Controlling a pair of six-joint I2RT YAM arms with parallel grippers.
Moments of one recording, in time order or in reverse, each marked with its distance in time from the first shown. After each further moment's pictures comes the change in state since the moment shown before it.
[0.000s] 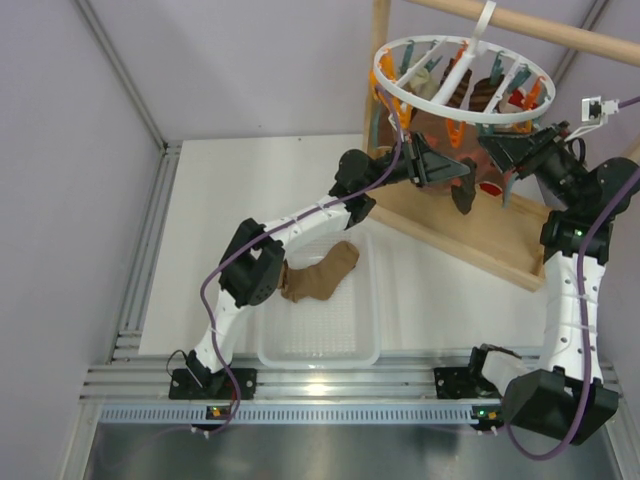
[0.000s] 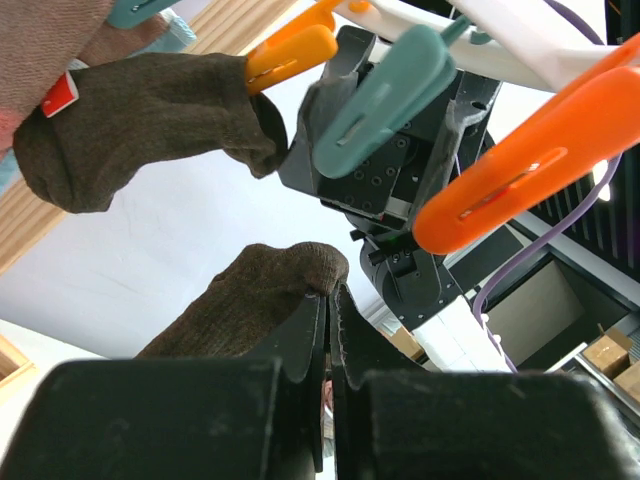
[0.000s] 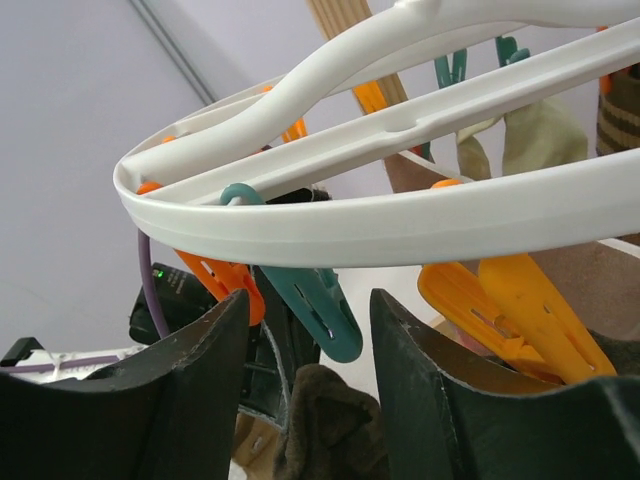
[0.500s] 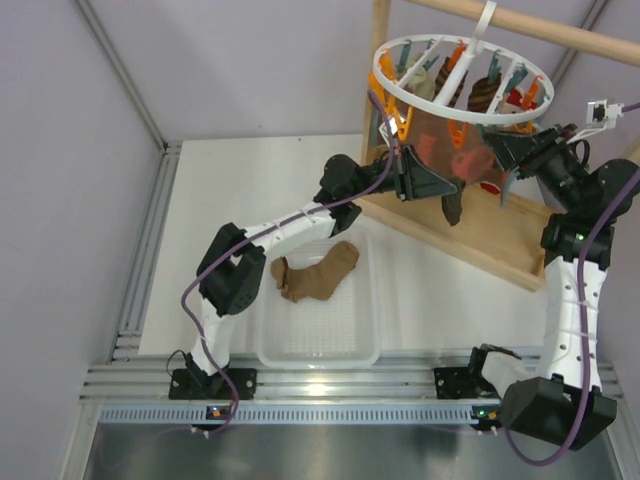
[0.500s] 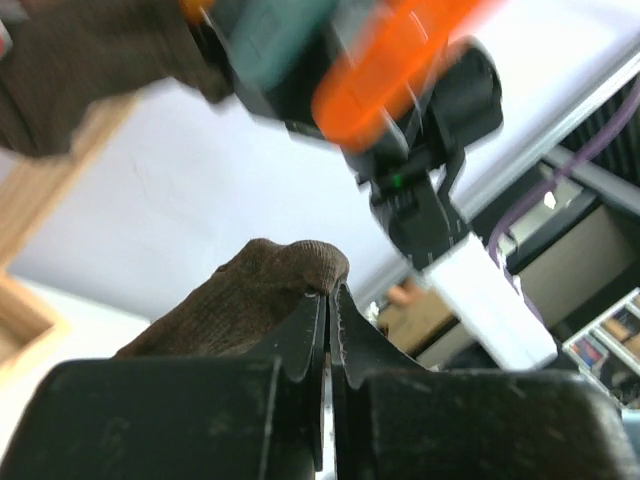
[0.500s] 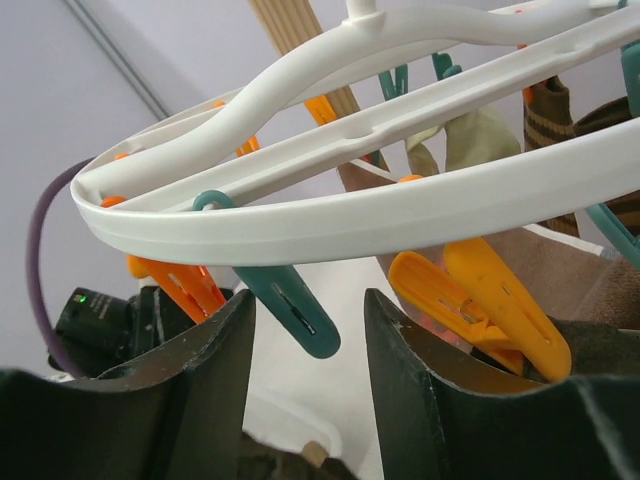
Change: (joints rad) left arm 0.001 -0.111 -0.134 -0.002 0.076 0.130; right arm -0.003 -0.022 0.006 -0.079 0.093 -0.084
